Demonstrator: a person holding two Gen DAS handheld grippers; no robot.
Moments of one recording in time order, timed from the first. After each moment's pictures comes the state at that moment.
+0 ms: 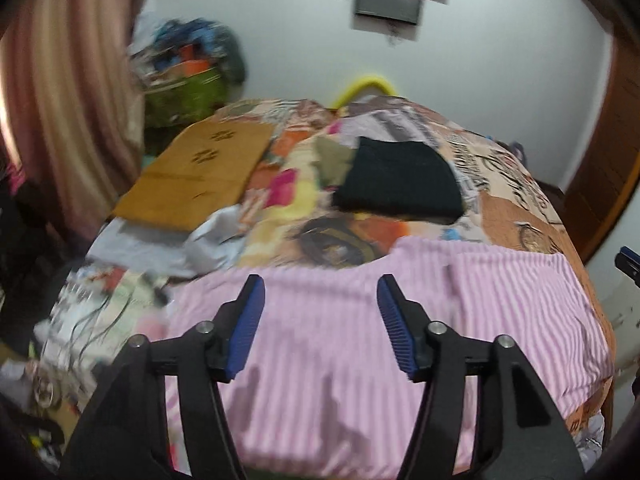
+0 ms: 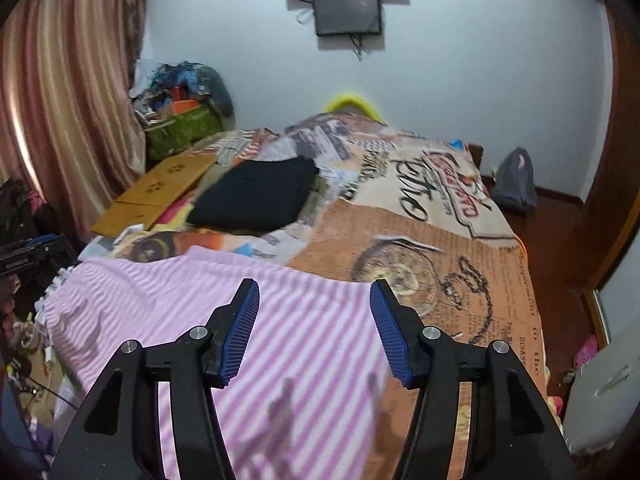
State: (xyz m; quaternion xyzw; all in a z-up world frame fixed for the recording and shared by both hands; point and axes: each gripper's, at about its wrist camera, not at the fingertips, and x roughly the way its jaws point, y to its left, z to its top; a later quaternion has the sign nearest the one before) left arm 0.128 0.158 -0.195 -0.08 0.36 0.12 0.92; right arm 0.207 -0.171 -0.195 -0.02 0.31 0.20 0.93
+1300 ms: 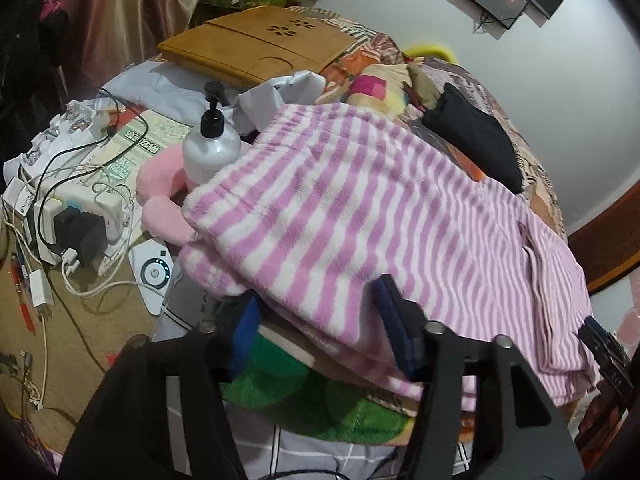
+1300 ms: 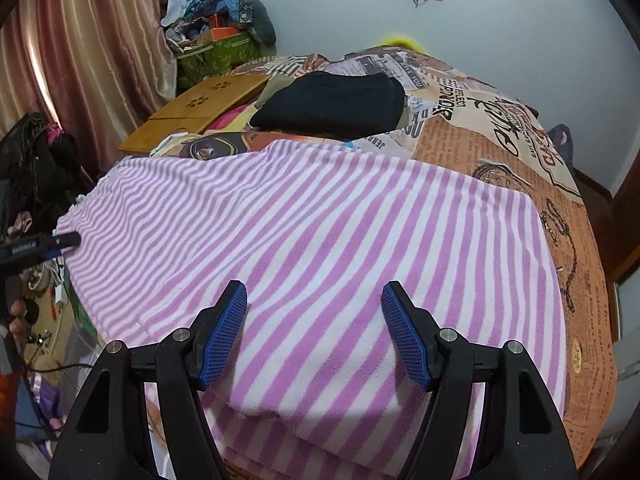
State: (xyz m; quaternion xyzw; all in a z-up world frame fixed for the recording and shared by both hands) left arm 0.071 0.247 -0.319 -0.27 0.43 0.14 0.85; right arm 0.172 -0.062 -0.275 -0.08 0.41 0.24 0.88
